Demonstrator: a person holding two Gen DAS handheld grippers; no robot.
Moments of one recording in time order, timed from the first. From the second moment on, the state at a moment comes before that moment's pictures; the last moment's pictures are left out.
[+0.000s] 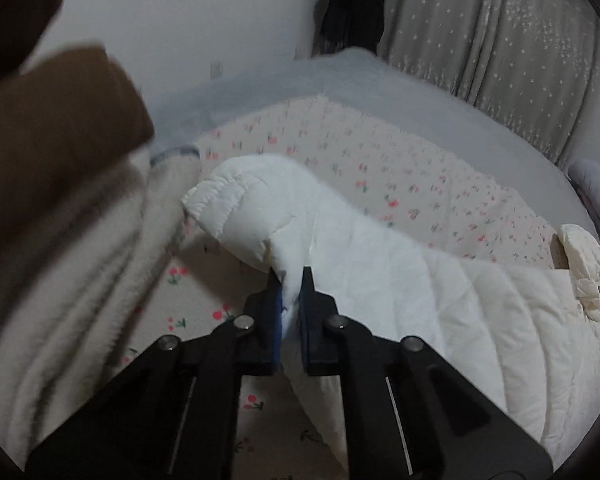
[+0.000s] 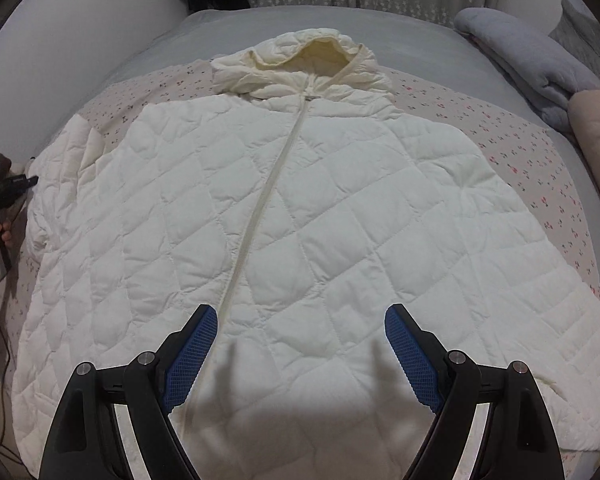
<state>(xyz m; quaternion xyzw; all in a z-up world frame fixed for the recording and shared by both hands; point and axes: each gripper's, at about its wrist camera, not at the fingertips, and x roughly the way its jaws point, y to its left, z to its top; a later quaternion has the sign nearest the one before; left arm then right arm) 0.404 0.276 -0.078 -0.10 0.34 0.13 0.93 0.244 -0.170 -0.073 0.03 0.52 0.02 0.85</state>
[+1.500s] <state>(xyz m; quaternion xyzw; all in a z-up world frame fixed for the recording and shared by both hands) 0.319 0.139 -0.122 0.06 0.48 -0.03 0.87 0.238 -0.194 -0.118 0.00 0.54 0.06 0.84</state>
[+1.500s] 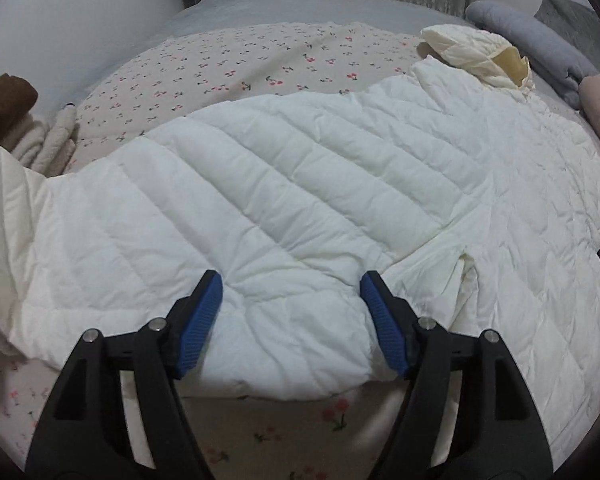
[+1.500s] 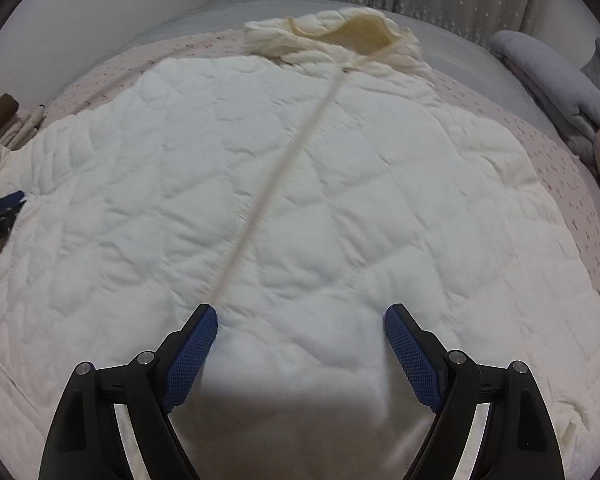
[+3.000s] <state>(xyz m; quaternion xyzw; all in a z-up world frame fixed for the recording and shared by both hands) 0.558 -0.127 -0.104 0.06 0.33 -0.07 0.94 0.495 -0.315 -0.104 0.02 0.32 -0.20 0.93</state>
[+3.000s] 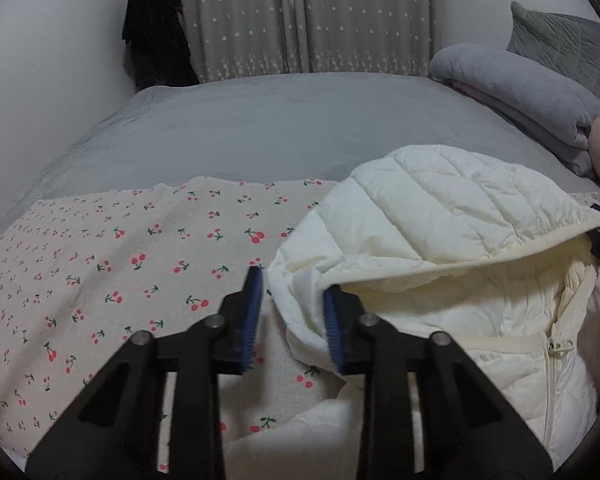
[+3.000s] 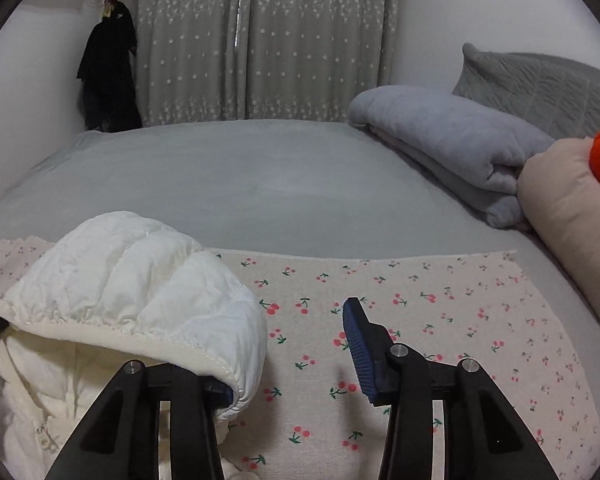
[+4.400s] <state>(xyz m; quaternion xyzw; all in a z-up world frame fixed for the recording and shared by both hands) 0.610 -0.082 -0.079 -0.06 0.49 -0.22 0.84 0.475 -0.391 -0.071 0.24 0.48 0.15 0.83</state>
